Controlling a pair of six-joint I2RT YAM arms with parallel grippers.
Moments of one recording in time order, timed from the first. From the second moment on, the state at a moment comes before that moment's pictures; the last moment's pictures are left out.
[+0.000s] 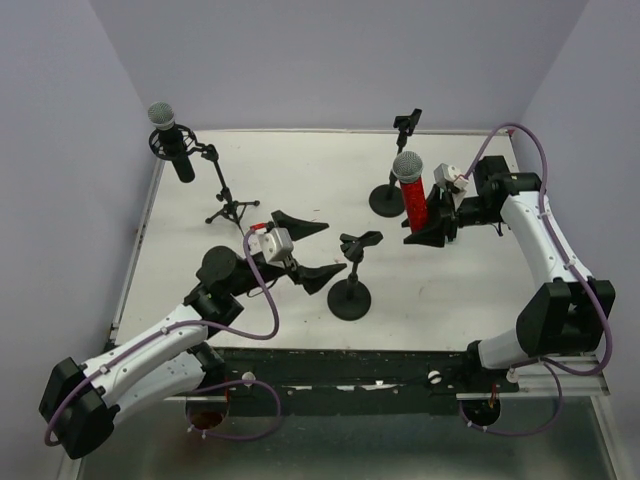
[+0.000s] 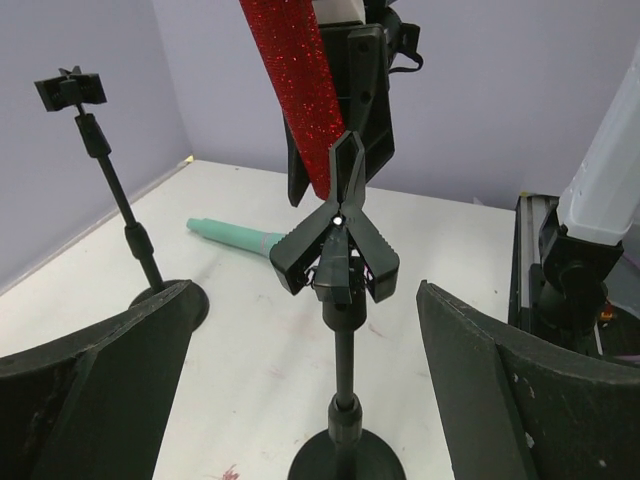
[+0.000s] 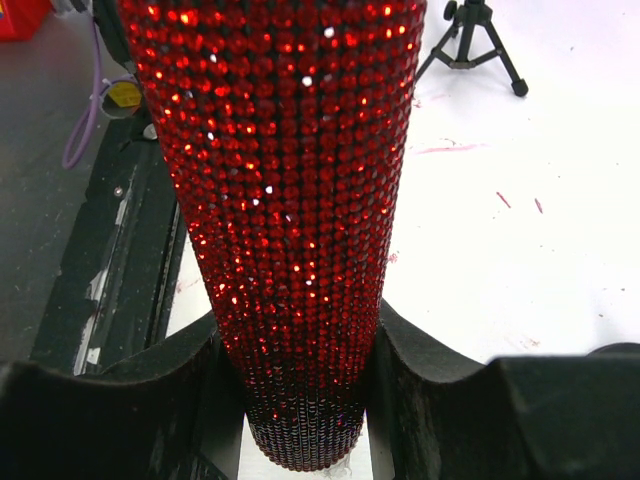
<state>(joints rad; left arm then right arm) -0.76 0.82 0.50 0.60 0.43 -0.07 0.03 1.48 1.32 -1.28 -1.37 -1.36</state>
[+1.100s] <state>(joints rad) -0.77 1.04 0.60 0.67 0.57 -0.12 0.11 1.45 1.31 -1.31 -1.38 -1.42</state>
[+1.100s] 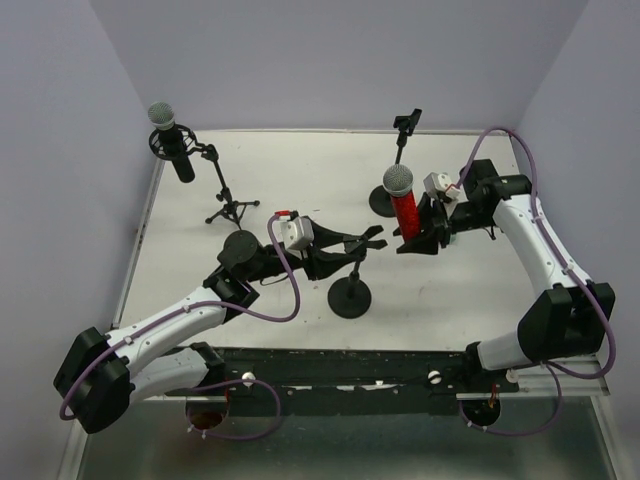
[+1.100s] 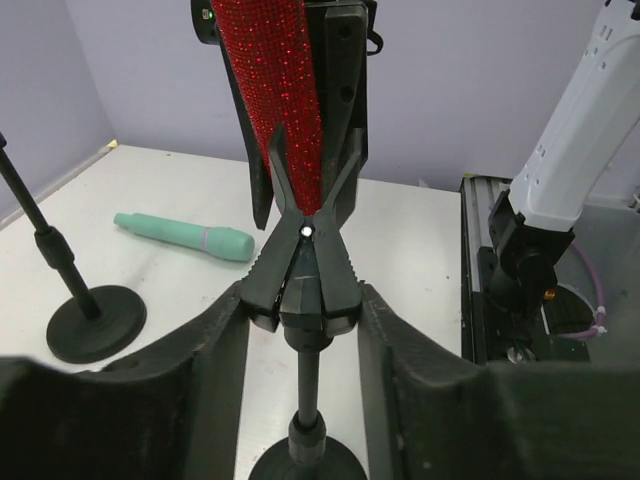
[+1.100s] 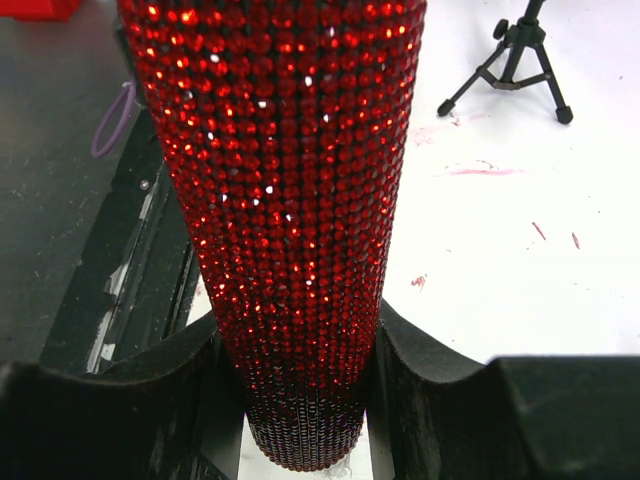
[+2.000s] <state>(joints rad) -0.77 1.02 0.60 0.65 0.58 -0.15 0.25 1.35 1.20 -1.13 -1.32 -1.26</state>
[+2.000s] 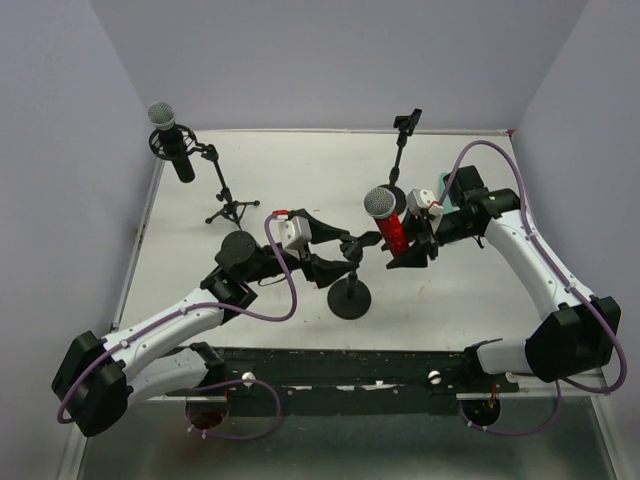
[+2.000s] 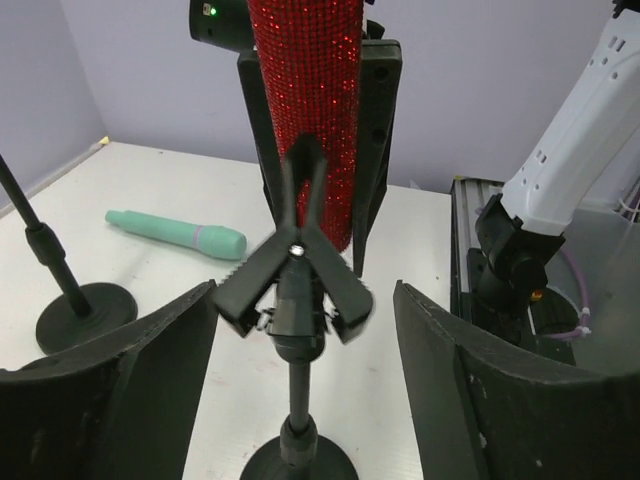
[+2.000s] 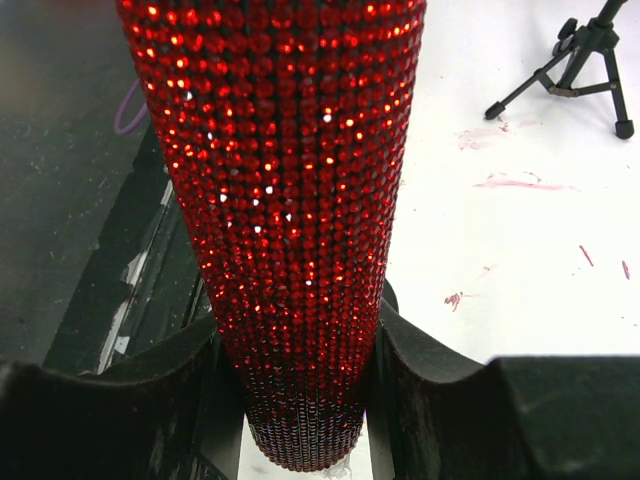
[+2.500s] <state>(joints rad) -0.77 1.02 0.60 0.61 0.59 -0.17 0.25 1.36 1.20 -1.09 -1.31 -1.22</state>
